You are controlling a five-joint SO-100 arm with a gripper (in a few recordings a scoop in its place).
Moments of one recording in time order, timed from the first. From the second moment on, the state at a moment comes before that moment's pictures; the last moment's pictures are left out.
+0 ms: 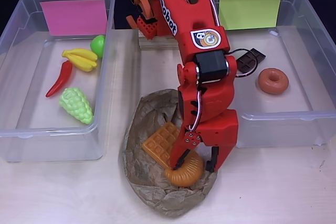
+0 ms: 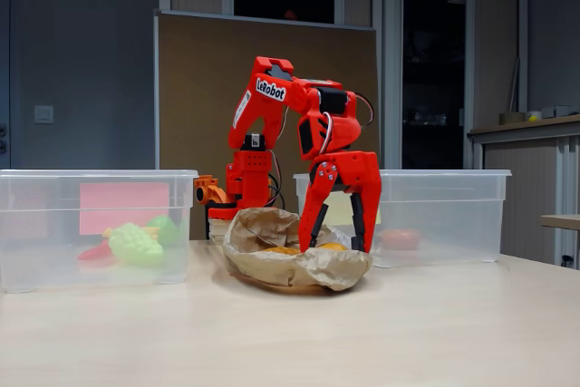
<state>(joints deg) -15.8 51.7 67.9 55.5 102.2</state>
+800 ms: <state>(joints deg) -15.5 49.4 66.8 56.6 101.5</state>
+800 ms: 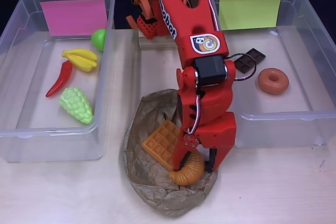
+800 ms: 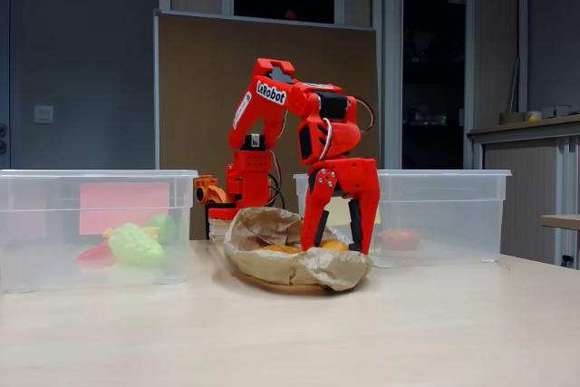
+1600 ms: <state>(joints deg) -9.0 56.6 59.3 75.9 91.1</state>
